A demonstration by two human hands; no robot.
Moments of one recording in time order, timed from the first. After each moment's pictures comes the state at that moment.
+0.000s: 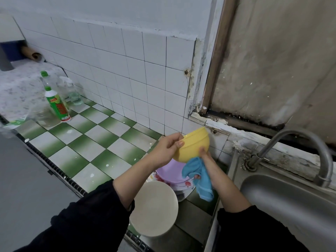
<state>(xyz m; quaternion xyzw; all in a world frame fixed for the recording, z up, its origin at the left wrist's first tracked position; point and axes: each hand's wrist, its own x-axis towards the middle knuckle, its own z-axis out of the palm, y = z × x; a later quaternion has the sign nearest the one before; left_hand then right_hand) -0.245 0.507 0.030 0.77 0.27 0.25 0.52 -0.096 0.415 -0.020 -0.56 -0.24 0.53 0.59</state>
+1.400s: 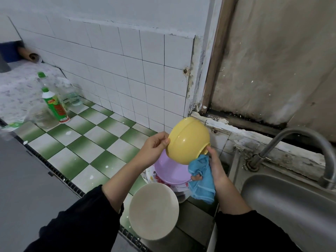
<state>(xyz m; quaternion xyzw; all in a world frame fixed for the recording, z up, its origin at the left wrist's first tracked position) -0.269 0.535 0.013 0.74 0.27 0.30 0.54 -0.090 0.418 -0.023 -0.39 -0.10 0.70 0.59</state>
